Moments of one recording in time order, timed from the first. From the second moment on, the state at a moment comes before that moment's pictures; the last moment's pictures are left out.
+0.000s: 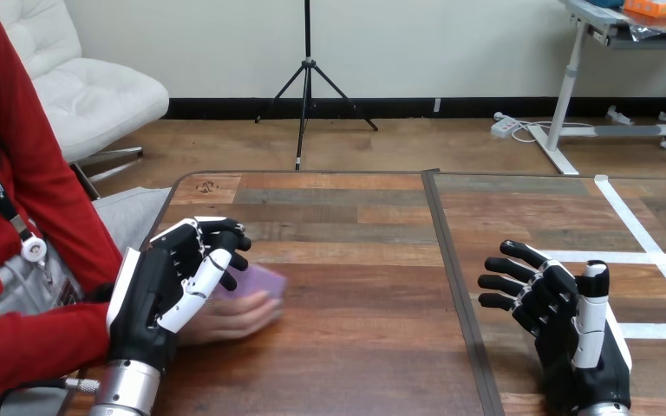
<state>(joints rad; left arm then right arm) -0.26 0.18 0.13 1.01 -0.10 -0.95 -0.26 -0.13 -0.12 -0.28 0.85 0.39 -0.65 0.54</state>
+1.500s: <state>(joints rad) -0.28 0.18 0.14 1.02 -0.10 -0.95 -0.28 -0.13 -0.12 -0.28 0.85 0.39 -0.63 0.53</state>
